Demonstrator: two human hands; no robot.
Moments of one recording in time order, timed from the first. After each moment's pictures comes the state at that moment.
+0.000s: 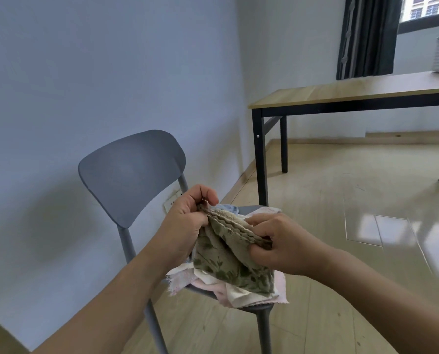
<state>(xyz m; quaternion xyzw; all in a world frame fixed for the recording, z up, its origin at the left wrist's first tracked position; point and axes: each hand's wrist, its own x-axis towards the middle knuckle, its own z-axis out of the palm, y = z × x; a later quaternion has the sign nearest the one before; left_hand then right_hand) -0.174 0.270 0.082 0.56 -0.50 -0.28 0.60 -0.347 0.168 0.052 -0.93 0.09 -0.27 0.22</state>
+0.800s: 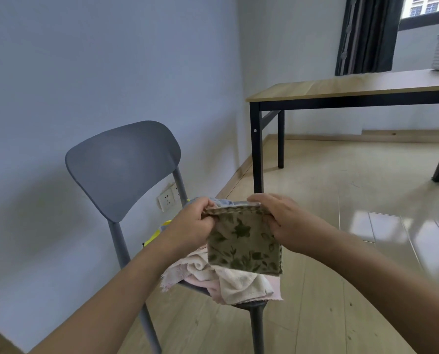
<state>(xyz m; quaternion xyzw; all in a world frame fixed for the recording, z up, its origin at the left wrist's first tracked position) -0.162 0.248 0.060 0.73 -0.55 -0.18 0.36 -0.352 0.145 0.062 -0.92 0.26 -0.18 0.22</state>
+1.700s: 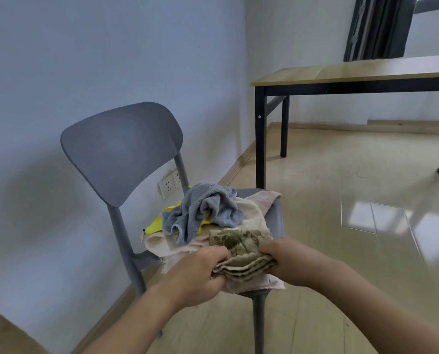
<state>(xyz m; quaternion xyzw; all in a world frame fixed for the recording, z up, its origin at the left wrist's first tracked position) -0.154 0.276 -0.042 0.67 -0.70 -0.09 0.21 -0.340 0.148 -0.018 -0.96 0.25 0.01 0.16</state>
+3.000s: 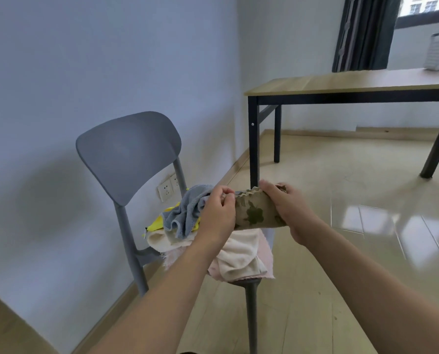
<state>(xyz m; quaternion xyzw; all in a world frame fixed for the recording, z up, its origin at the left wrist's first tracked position) -0.220 0.233 0.039 0.72 -0.41 -0.16 0.54 -0.337 0.149 0.044 -0.62 0.42 -0.34 0.57</state>
